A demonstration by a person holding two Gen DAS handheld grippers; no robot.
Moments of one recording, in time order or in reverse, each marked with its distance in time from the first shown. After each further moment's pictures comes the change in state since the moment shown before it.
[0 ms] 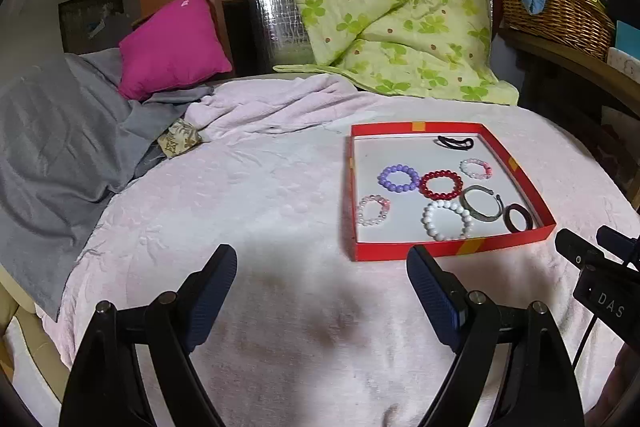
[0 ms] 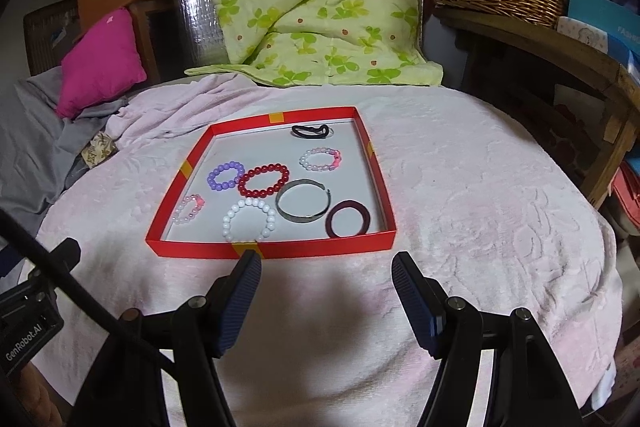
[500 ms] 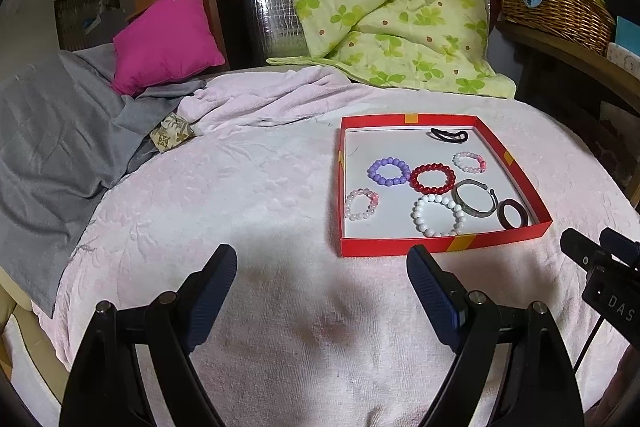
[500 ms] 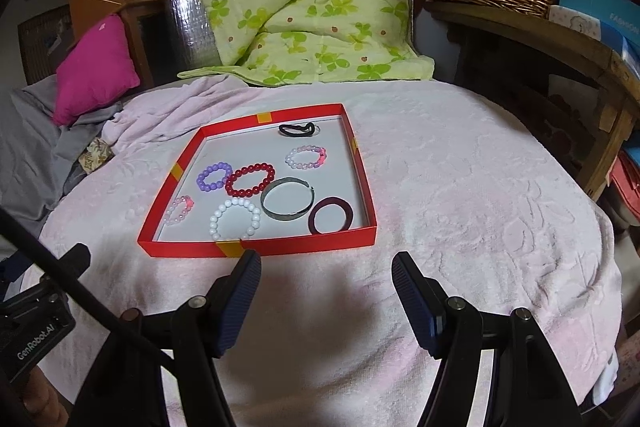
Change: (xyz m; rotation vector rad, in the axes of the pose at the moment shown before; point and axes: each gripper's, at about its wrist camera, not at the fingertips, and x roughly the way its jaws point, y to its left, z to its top) left arm 0.007 -0.012 0.002 -0.004 0.032 -0.003; right arm -0.002 -0.014 0.000 0.032 0.011 0.015
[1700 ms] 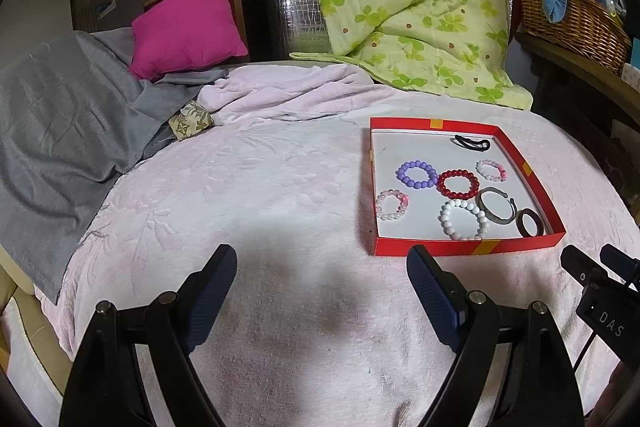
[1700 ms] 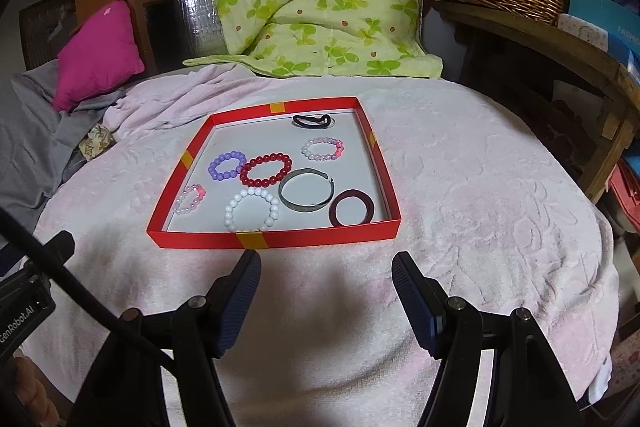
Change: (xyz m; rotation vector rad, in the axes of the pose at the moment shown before) left arm -0.002 0.031 -0.002 -0.057 0.009 0.022; right arm 0.002 0.029 -0.002 -0.038 0.021 -0.020
